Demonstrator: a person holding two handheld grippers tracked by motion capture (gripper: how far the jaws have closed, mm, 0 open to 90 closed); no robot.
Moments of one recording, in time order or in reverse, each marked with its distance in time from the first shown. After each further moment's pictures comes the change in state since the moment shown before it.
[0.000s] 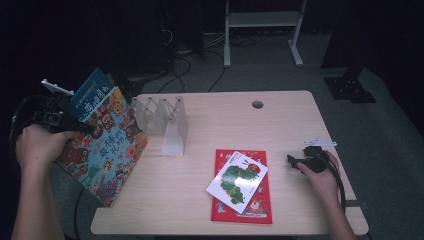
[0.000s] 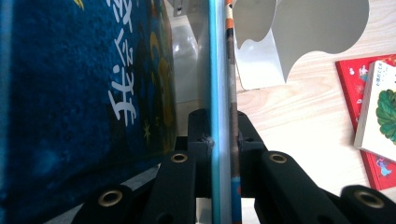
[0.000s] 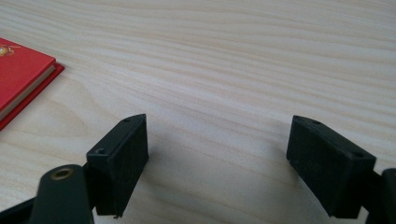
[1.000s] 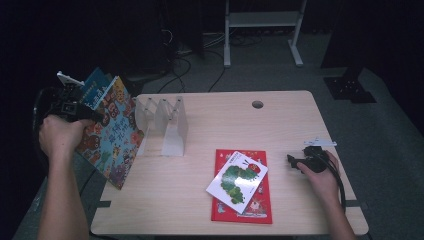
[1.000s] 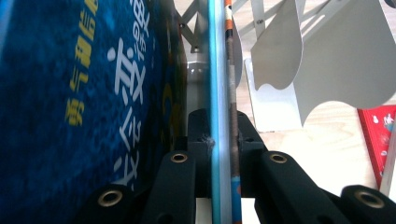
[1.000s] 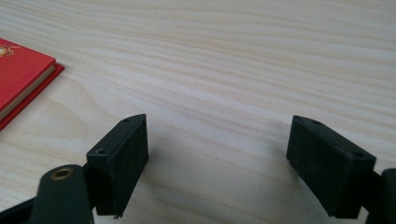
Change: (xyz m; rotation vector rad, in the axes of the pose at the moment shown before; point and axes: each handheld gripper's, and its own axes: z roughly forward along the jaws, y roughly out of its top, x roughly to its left) left arm -0.001 0.031 0.030 -0.084 0.075 -0.063; right arm 0.000 0.000 0.000 0.000 0.000 0.000
